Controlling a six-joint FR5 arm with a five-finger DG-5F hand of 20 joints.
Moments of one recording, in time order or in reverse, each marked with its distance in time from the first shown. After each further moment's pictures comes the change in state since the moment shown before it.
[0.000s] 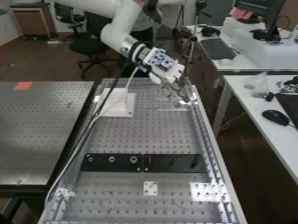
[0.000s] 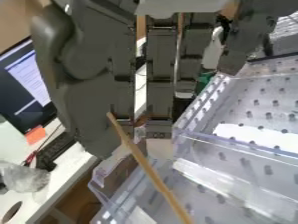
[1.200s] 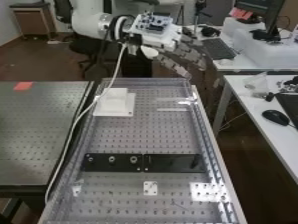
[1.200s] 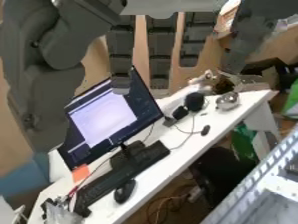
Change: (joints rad) arm -0.131 0.367 -0.334 0.430 -0.202 -0.466
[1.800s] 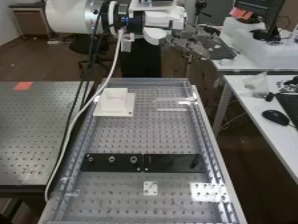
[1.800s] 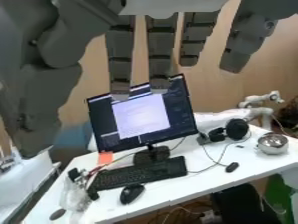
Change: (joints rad) arm -0.214 0.096 -0.011 0.004 -0.489 -0.347
